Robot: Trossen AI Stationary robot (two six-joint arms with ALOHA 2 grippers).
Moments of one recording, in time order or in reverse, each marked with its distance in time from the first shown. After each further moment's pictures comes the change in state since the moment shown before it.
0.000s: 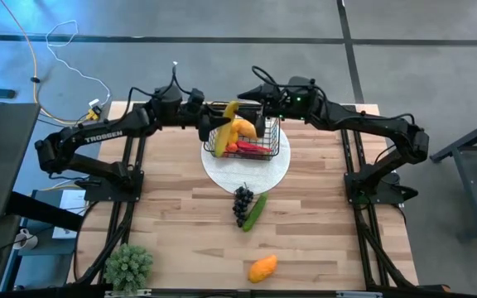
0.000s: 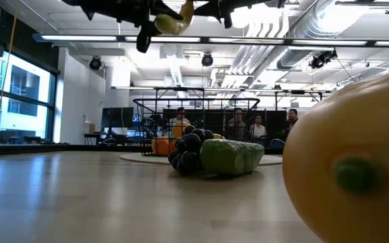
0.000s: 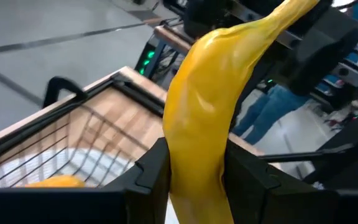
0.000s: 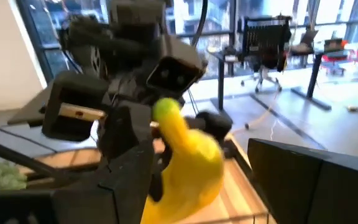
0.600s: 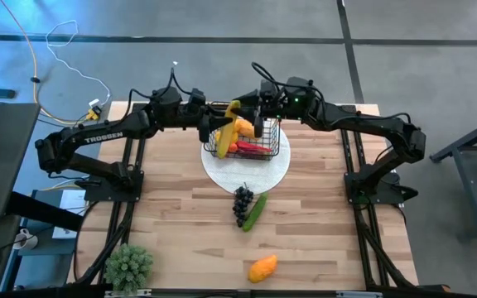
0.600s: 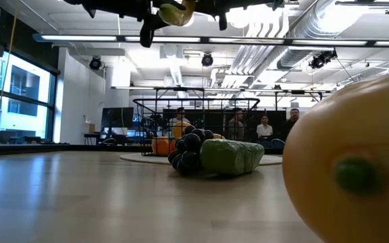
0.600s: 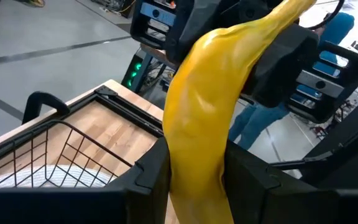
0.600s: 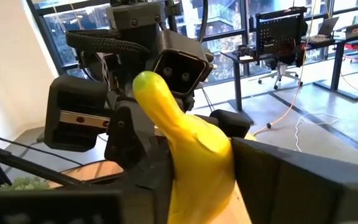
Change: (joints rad) left arm -0.032 0.000 0.000 0.076 -0.006 -0.022; right arm 0.000 0.031 0.000 0.073 -0.053 0.112
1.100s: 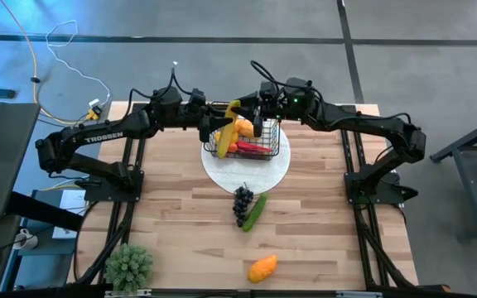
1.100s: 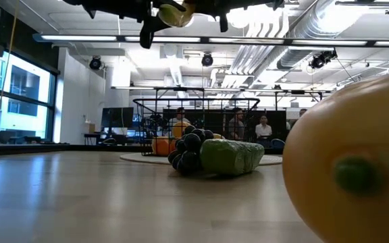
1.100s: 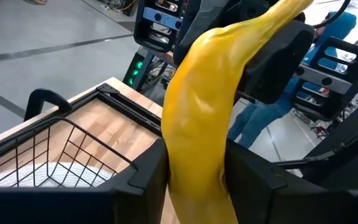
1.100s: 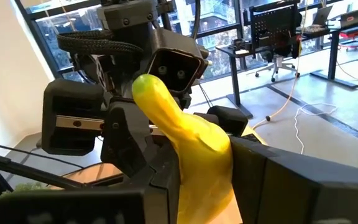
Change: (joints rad) left arm 0.000 0.001 -0.001 -0.004 0.000 -0.002; right arm 0.001 -0.001 0.000 -0.028 0.027 0.050
